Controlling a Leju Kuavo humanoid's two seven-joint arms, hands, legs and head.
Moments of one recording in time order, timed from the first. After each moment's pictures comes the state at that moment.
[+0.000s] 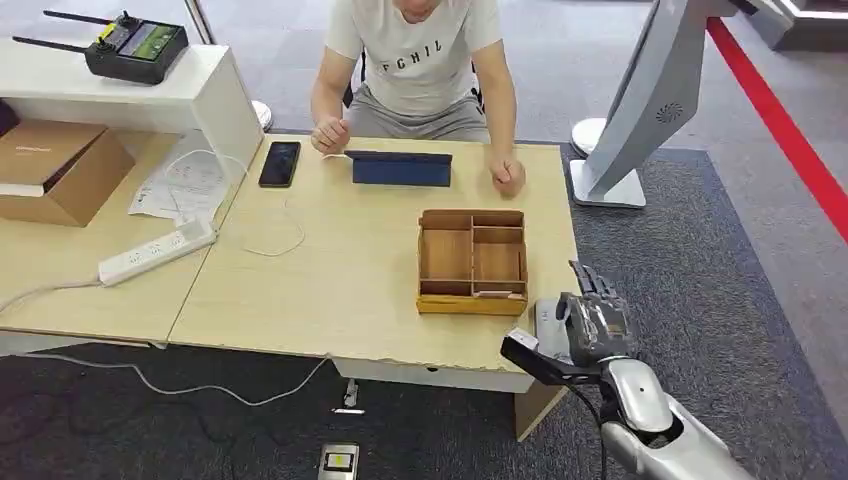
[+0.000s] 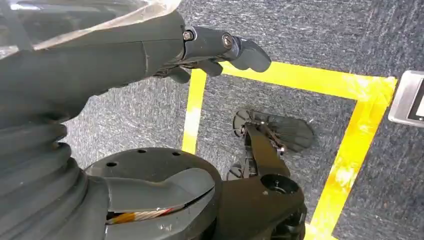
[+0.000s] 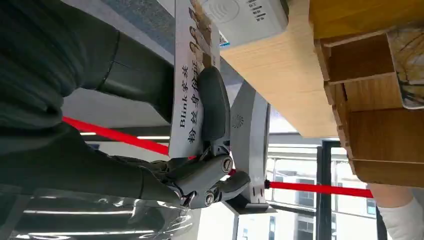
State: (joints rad) left arm -0.13 0.08 -1.25 -0.26 1.45 0.30 -0.20; right arm -0.30 -0.53 0.72 -1.21 0.93 -0.32 0.38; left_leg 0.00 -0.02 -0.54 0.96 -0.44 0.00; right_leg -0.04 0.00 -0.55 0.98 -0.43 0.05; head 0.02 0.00
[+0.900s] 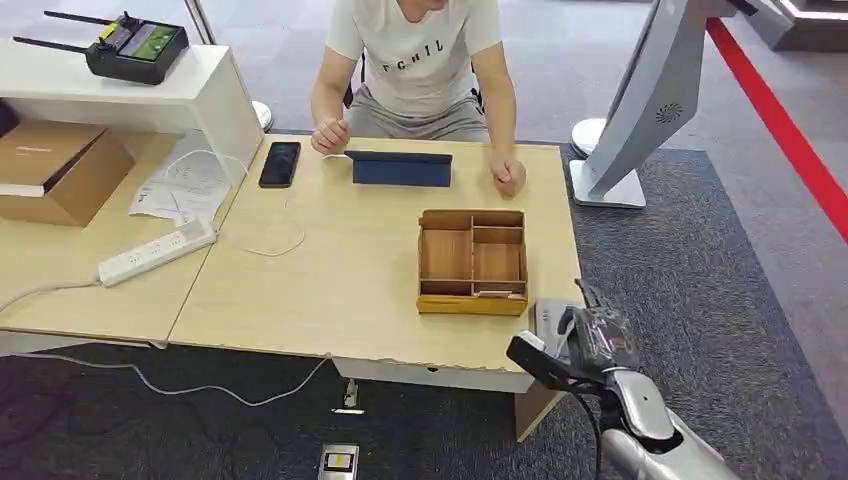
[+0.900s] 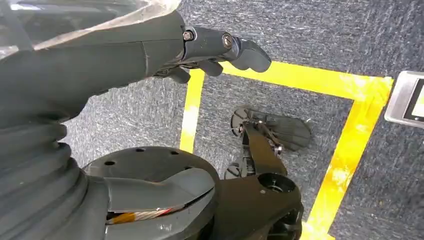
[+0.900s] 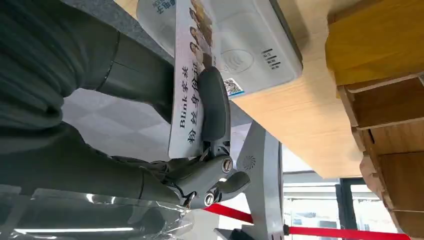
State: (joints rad) left arm -0.13 0.08 -1.25 -0.26 1.46 0.29 -0.21; right arm -0.28 -0.52 0.74 -1.17 0.74 -0.37 0.39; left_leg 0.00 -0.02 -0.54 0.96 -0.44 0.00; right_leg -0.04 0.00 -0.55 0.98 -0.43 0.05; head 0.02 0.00
